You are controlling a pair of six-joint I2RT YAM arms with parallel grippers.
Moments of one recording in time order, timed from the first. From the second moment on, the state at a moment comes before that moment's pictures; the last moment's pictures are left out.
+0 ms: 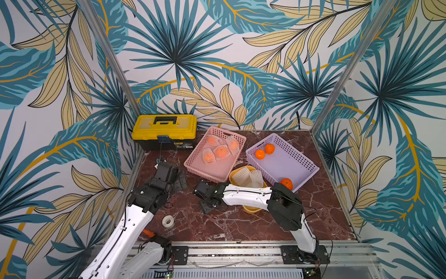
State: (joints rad) left arm -0.33 0.89 0.98 -0.98 -0.35 -0.59; right arm 1.12 2.14 1.60 -0.70 0.15 0.57
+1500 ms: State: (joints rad) left arm -0.33 0.80 0.96 -0.95 -0.26 -0.54; right arm 0.08 1.86 1.25 -0.13 0.18 1.16
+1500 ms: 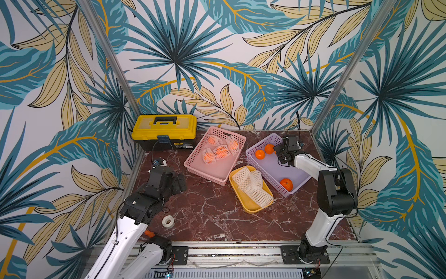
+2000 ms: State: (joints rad) left arm -0.33 0.92 0.96 -0.90 -0.21 -0.50; right arm 0.01 1.91 1.19 0.16 0.21 1.27
